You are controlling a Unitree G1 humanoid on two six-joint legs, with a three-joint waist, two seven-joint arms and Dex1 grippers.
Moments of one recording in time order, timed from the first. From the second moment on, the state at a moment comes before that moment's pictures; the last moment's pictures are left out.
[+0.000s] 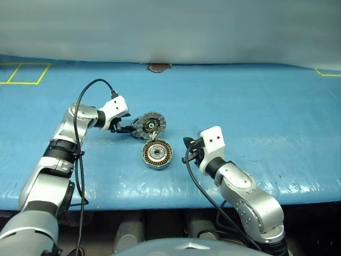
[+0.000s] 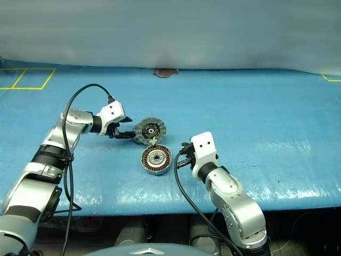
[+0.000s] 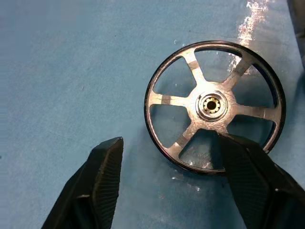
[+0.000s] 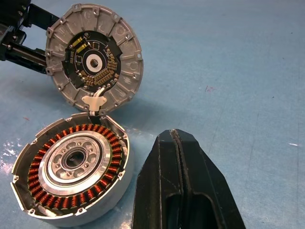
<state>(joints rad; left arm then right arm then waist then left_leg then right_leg) -0.76 0.61 -0.23 0.61 0.07 0.16 -1.09 0.01 -0.16 0.21 -0.71 0.24 0.90 0.13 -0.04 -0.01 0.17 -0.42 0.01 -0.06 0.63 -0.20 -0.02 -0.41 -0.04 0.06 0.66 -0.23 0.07</state>
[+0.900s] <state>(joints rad) -0.79 0.59 -0.25 0.66 0.07 0.14 -1.15 0.03 -0.15 0.21 -0.71 0.23 0.88 0.11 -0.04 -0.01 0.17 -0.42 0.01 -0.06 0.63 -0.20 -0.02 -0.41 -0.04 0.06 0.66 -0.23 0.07</state>
